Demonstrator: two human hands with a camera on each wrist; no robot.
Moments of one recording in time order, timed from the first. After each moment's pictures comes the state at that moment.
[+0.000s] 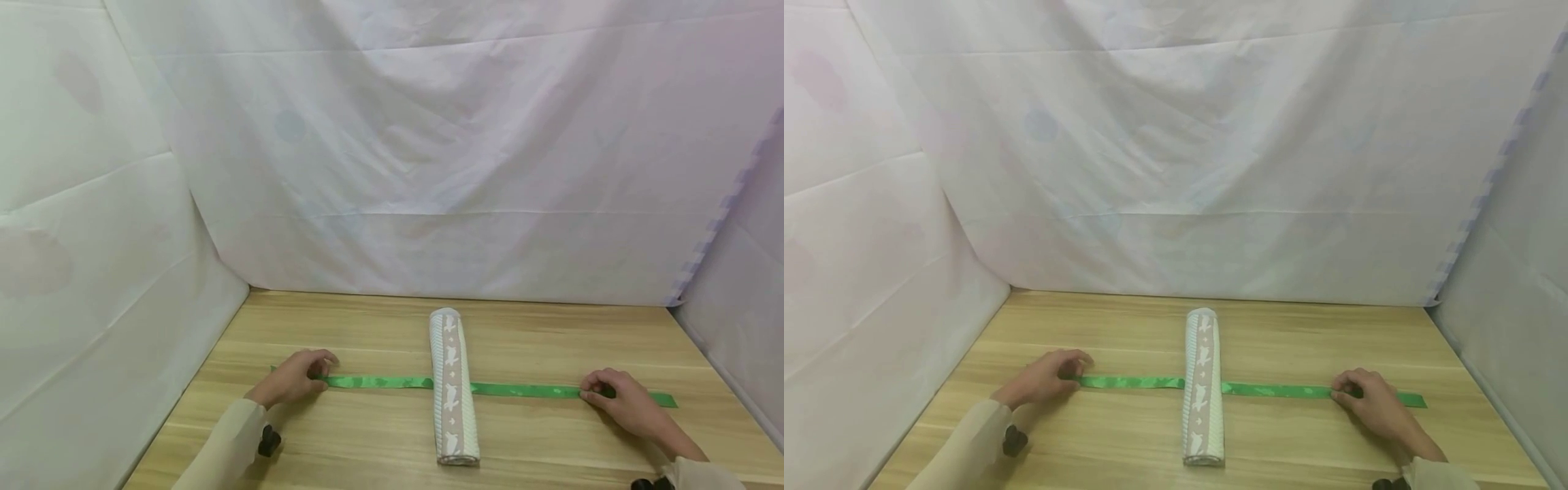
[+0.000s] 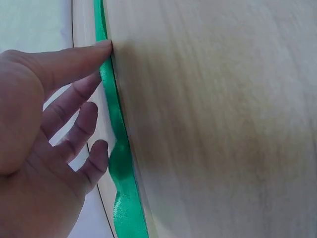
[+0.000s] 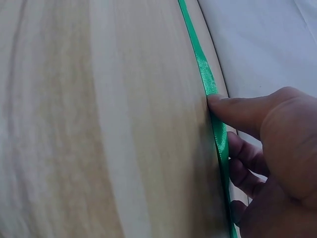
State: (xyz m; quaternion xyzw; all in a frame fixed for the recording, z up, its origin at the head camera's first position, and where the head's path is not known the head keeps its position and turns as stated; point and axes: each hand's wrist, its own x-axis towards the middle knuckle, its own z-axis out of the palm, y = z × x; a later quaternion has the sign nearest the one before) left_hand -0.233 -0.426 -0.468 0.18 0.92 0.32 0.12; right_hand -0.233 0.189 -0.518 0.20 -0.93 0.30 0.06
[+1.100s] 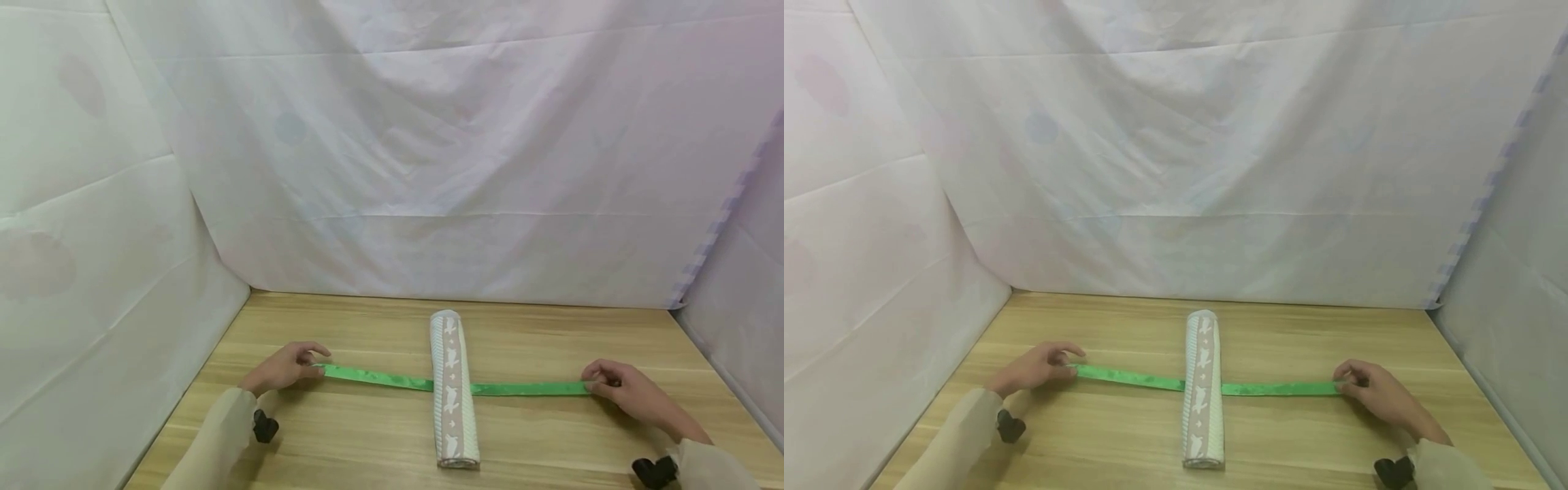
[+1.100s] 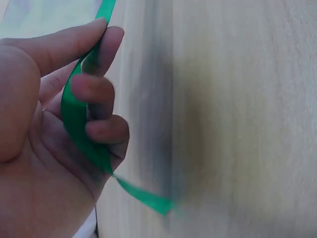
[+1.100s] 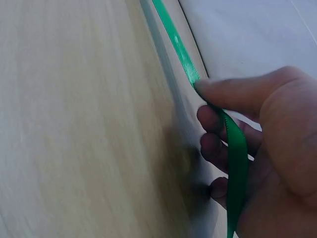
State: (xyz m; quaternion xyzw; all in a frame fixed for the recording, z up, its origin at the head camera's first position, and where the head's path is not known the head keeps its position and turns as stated) left_hand -0.249 -0.449 -0.462 0.12 0.89 0.41 0.17; right_hand -0.256 0.205 -0.509 0.22 -0.90 0.39 -0.04
